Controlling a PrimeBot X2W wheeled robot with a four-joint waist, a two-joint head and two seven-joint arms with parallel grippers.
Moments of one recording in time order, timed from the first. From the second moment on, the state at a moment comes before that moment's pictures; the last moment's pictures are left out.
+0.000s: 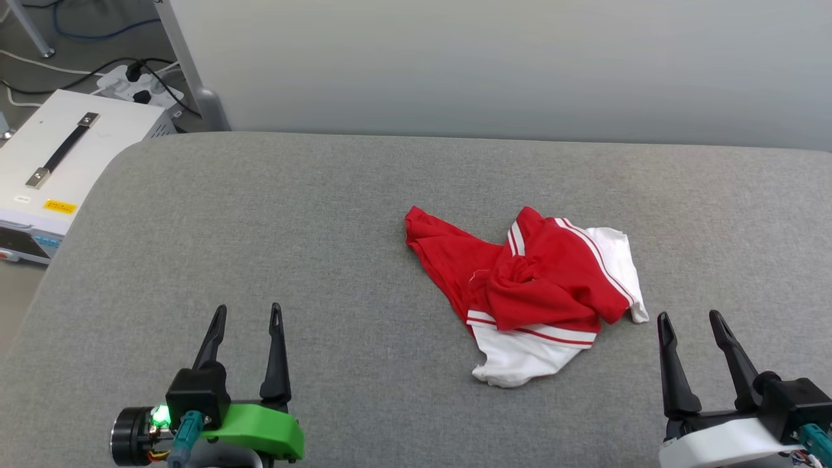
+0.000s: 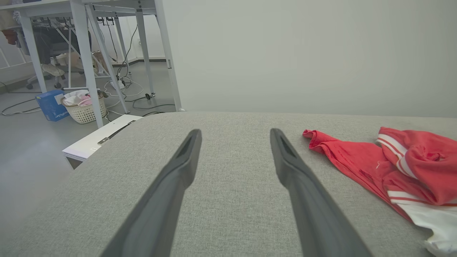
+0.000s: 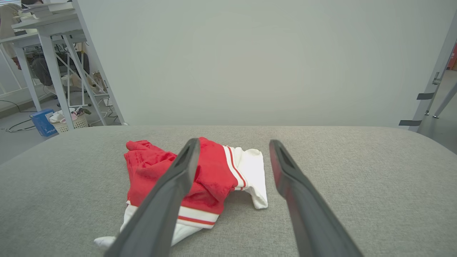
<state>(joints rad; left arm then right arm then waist) 0.02 0.13 -0.12 0.08 -0.15 0.08 -0.26 0.12 -0.05 -0.03 -0.02 0.15 0.13 -0.26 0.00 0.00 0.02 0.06</state>
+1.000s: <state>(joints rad) 0.00 0.07 -0.05 0.08 -0.07 0.00 -0.26 -0.27 -0.20 -0.08 -0.04 0.09 0.13 -0.26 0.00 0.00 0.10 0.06</state>
